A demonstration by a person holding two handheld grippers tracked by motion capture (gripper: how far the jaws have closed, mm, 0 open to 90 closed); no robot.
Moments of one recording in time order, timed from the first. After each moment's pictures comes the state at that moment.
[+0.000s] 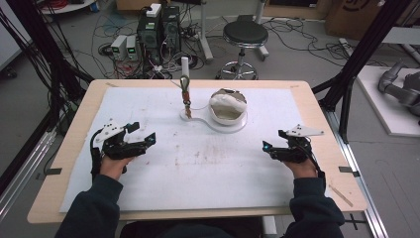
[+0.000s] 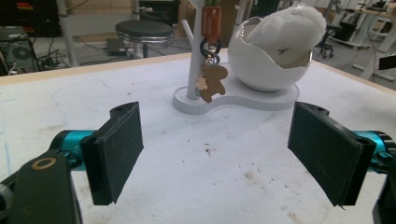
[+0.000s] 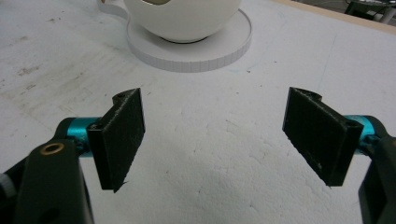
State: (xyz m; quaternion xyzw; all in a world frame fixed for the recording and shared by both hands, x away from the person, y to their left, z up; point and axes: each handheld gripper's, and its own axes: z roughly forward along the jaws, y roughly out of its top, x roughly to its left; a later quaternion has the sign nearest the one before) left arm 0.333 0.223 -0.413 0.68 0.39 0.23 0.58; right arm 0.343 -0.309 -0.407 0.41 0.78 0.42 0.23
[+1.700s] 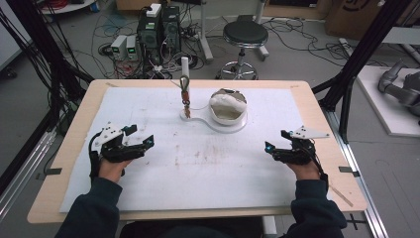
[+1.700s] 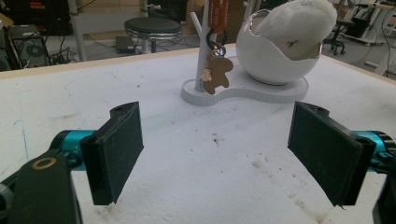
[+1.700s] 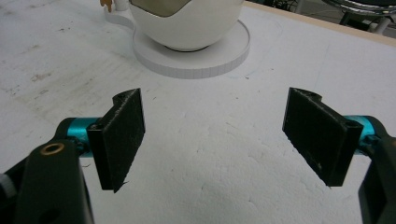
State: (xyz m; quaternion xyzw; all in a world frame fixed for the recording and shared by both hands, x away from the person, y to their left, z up) left arm 0.329 0.227 -0.418 0.68 0.40 0.24 0.57; right arm 0.332 -0.313 -0.400 0.40 0.77 0.44 0.23
